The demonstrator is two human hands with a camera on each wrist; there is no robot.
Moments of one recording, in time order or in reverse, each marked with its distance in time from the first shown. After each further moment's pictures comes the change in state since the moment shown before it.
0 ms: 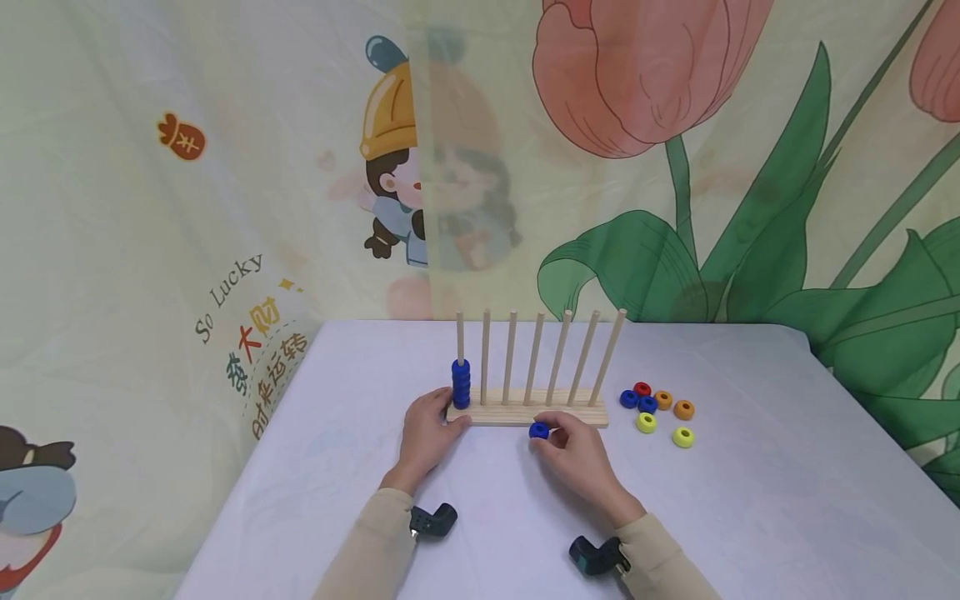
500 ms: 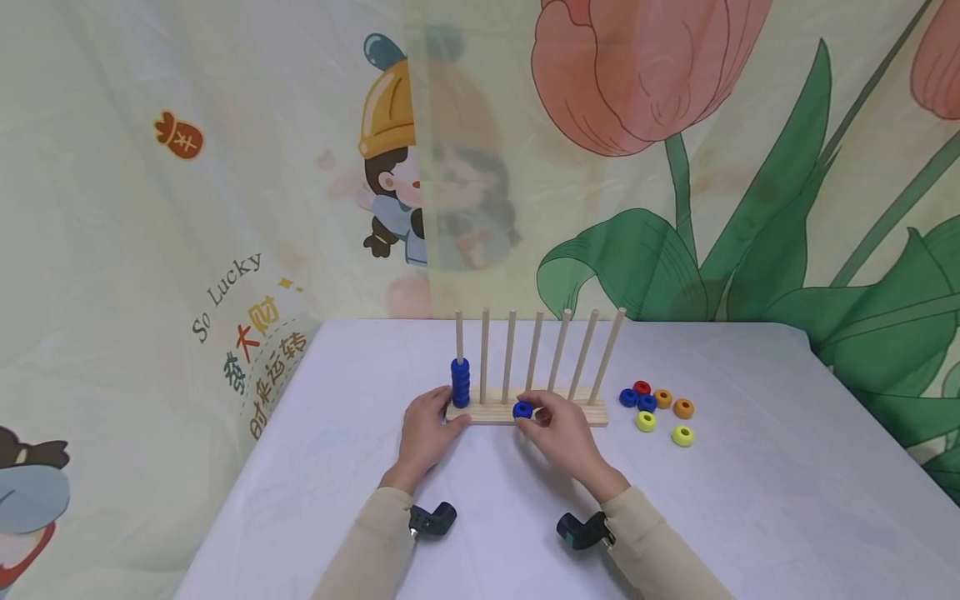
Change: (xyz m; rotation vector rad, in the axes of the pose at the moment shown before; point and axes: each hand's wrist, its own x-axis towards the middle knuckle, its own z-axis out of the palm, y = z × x) left_hand 0.000 -0.001 0.001 0.006 0.006 0.009; right_hand 0.024 -0.024 0.004 -0.019 -0.018 -0.111
